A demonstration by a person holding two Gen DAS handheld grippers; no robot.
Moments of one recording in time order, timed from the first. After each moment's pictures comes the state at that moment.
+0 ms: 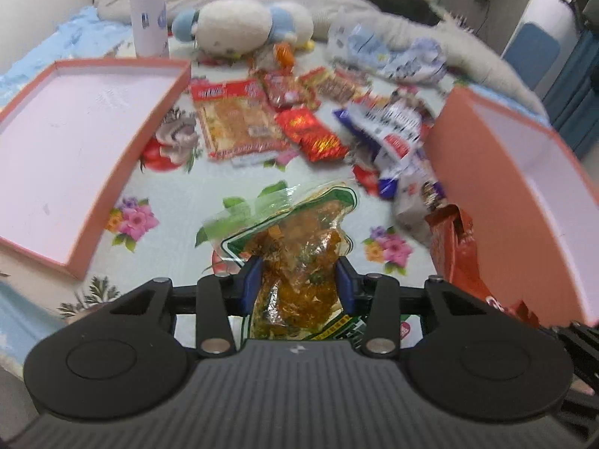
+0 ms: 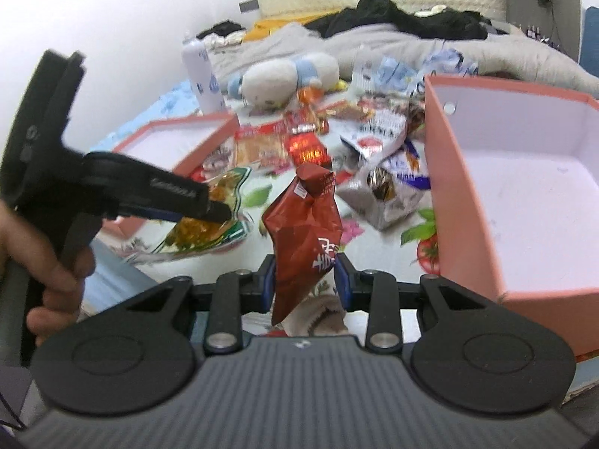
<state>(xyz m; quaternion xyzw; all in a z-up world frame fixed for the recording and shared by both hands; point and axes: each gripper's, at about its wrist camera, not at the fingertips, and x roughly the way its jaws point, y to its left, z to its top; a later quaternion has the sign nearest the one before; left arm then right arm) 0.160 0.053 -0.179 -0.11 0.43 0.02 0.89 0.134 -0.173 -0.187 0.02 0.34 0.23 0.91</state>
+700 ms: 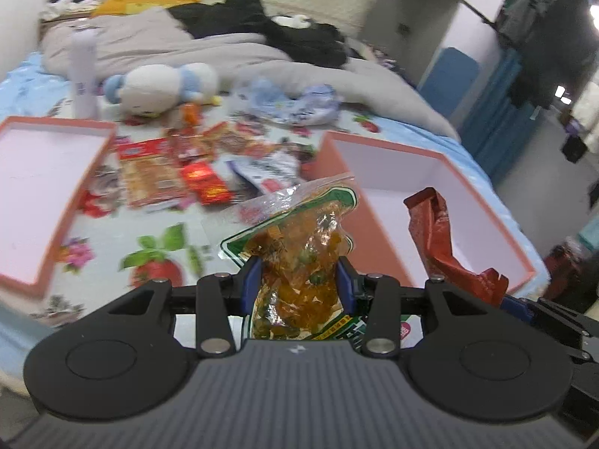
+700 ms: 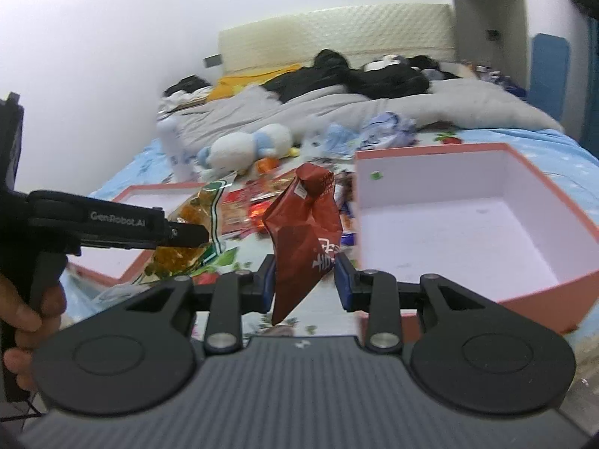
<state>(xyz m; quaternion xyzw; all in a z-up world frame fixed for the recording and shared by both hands) 0.108 -0.019 -0.096 -0.12 0.37 -0.09 0.92 0.088 -0.239 -0.118 0.04 0.28 0.15 0.95</state>
